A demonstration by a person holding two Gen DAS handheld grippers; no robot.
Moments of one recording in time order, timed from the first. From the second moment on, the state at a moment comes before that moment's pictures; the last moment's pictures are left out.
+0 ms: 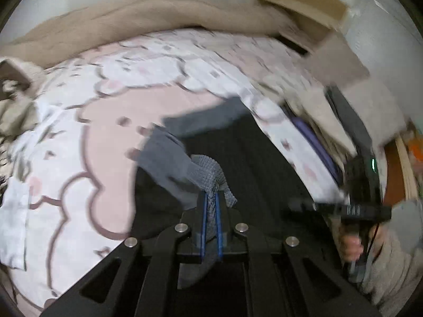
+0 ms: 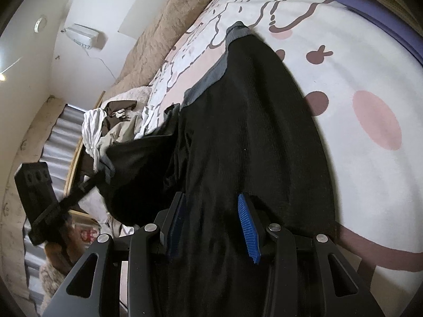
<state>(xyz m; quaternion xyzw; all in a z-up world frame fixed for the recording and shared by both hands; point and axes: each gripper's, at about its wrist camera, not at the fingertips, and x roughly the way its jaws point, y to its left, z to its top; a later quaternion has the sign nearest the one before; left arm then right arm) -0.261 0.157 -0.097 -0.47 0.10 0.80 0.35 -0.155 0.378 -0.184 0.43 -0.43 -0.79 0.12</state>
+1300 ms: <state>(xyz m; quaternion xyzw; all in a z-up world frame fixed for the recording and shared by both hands) -0.227 0.183 -0.151 -0.52 0.08 0.75 0.40 -0.185 0.369 -0.223 0.39 -0.62 -0.64 0.23</state>
